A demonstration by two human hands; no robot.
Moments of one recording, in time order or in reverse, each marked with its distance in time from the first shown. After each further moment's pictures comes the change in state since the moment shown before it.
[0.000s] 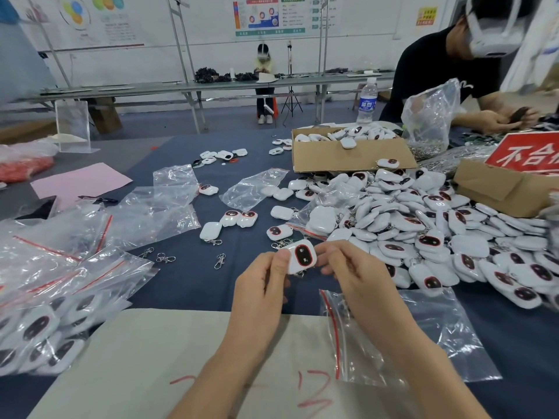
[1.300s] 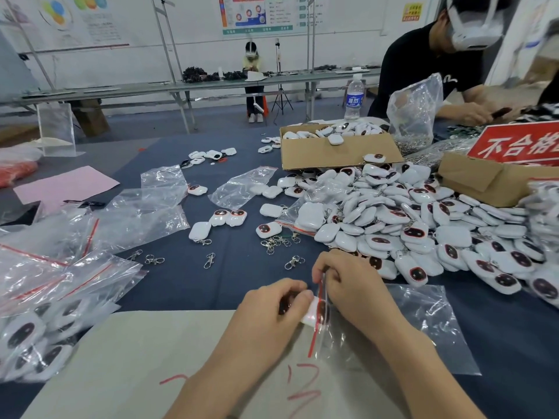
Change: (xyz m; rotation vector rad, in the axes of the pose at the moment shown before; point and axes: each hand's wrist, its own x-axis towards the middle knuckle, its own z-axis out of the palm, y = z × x) left_hand -0.020 0.007 0.000 0.371 -0.351 -0.047; right_hand 0.001 0.015 -0.012 -0.565 -0.104 -0.045
